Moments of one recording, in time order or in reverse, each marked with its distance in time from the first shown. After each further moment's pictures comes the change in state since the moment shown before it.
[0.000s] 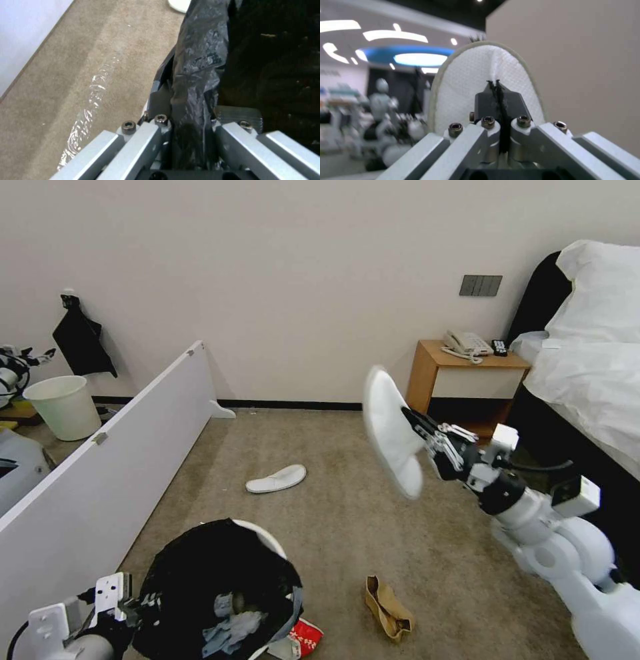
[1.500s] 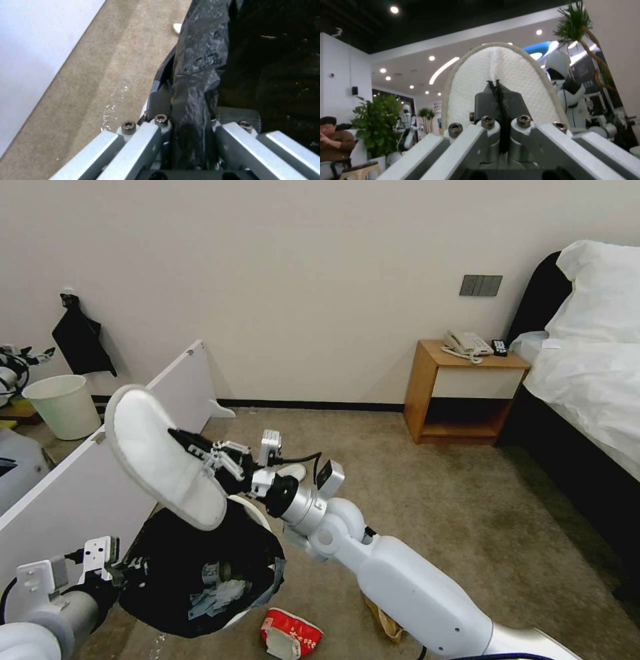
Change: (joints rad) left arm -0.103 0.093 -0.066 0.092 -0.028 0.000 0.065; right arm 0.461 0.449 -0.780 -0.396 0.102 0.048 -0.051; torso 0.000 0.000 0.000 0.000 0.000
